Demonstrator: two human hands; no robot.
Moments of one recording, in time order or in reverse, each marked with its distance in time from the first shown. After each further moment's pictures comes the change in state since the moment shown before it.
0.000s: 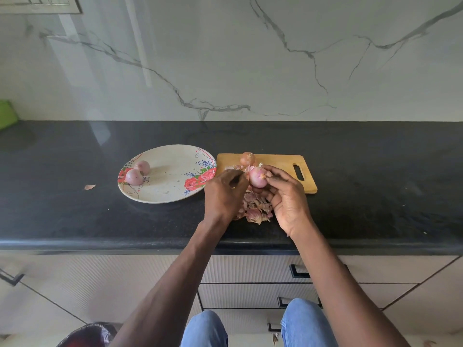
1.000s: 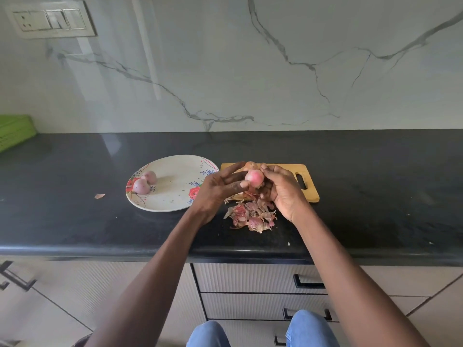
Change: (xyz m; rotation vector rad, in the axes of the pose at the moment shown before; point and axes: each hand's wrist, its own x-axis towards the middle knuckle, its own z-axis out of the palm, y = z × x) left_hand 0.033 -0.007 -0.030 -0.724 -0.490 -0.356; right_hand 0.036 -0.014 0.005 -0.283 -0.096 0.039
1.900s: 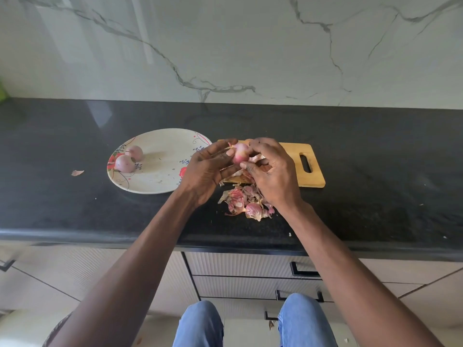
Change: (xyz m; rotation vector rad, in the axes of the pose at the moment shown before) left_hand 0.011 -0.004 -0.006 -0.380 0.147 -0.046; right_hand 0.016 0.034 -0.001 -0.778 0.018 -0.917
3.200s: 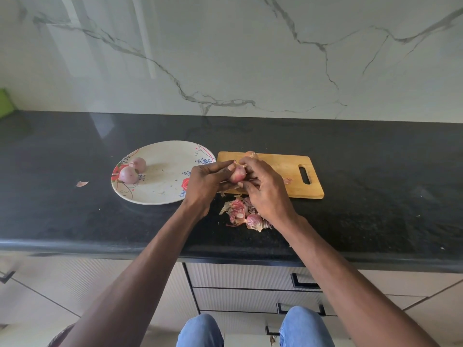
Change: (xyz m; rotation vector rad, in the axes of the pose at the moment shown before) left_hand -0.004 -0.006 -0.001 0.257 0.120 0.065; right_hand -0.005 -0.003 0.011 0.020 -0.178 0.106
